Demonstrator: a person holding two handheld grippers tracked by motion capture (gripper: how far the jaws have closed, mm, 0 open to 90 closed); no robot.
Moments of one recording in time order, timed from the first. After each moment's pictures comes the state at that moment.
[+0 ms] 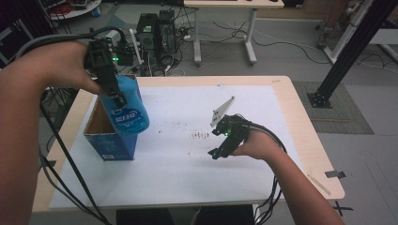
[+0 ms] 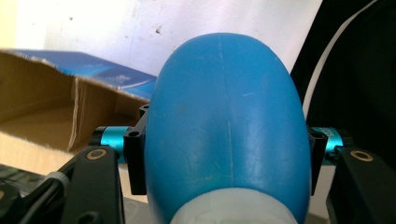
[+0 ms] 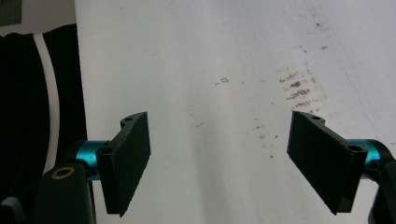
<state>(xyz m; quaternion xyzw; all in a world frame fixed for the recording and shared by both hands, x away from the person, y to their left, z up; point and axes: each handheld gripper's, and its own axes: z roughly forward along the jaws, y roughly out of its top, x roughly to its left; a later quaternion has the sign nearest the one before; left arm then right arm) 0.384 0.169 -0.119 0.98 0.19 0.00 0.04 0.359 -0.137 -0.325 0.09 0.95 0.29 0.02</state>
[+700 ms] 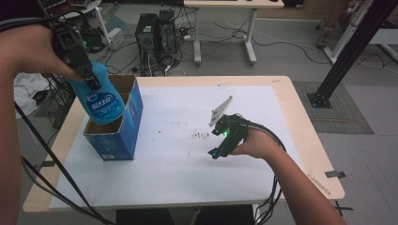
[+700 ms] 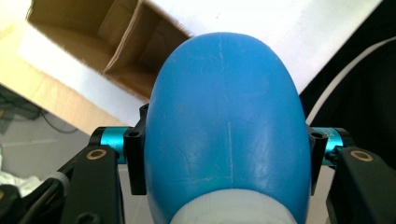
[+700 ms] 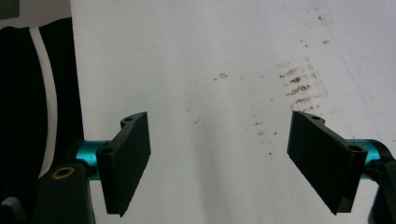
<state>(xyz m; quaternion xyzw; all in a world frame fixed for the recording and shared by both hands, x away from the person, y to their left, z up) 0.410 0.231 -0.110 0.94 0.34 0.01 0.02 0.362 -0.135 -0.327 0.10 0.96 0.27 0.01</state>
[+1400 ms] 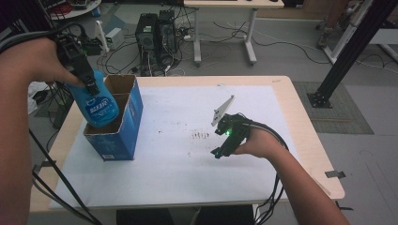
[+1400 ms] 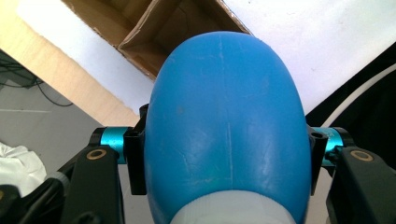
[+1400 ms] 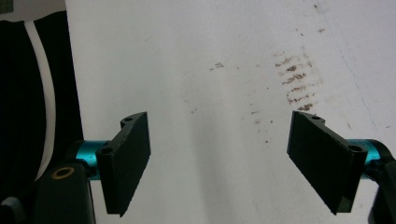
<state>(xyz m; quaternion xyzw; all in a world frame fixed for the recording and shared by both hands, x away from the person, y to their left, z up) 0.427 0.248 -0.149 0.92 0.38 0.01 0.00 0.362 -0.140 -0.324 0.11 0.96 0.26 0.01</state>
